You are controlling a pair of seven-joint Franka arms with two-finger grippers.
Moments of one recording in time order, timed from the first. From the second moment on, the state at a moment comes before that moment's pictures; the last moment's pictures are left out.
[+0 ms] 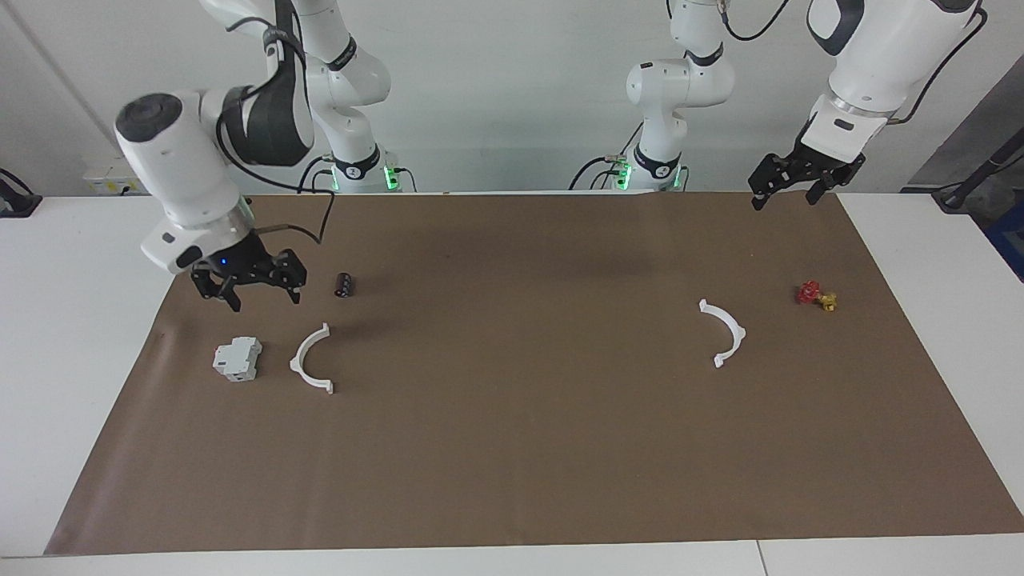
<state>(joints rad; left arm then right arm) -0.04 -0.11 -0.02 -1.71 0.01 1.55 -0.09 0.06 0.14 -0.09 -1.87 0.02 2.08 -0.22</state>
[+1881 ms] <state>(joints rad) -0.04 -0.11 -0.02 -1.71 0.01 1.55 -0.09 0.05 0.31 -0.08 -1.91 0.11 2.32 -0.29</state>
